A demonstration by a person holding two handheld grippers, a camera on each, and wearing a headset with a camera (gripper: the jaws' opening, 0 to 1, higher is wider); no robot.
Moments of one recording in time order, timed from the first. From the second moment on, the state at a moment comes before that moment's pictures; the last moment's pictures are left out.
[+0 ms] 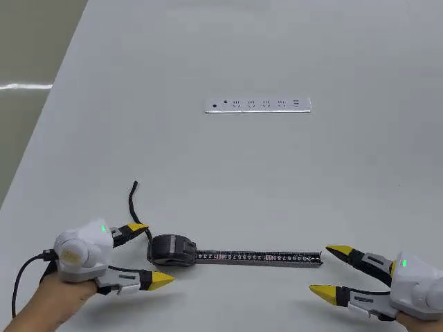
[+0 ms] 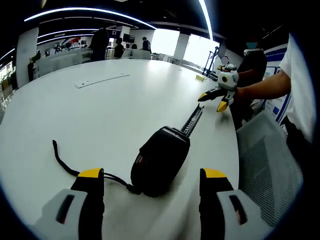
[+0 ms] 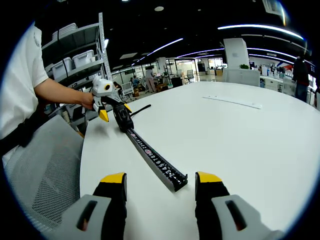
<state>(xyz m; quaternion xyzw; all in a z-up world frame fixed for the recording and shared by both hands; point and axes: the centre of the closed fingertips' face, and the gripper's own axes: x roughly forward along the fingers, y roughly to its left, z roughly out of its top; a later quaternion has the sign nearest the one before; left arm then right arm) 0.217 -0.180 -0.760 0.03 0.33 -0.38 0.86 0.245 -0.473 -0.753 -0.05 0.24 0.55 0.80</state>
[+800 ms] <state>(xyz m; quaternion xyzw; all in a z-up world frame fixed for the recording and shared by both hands) 0.218 -0.173 -0.752 -0.06 0.33 -0.24 0.91 0.244 -0.472 -0.751 -0.03 0.24 0.54 0.81</state>
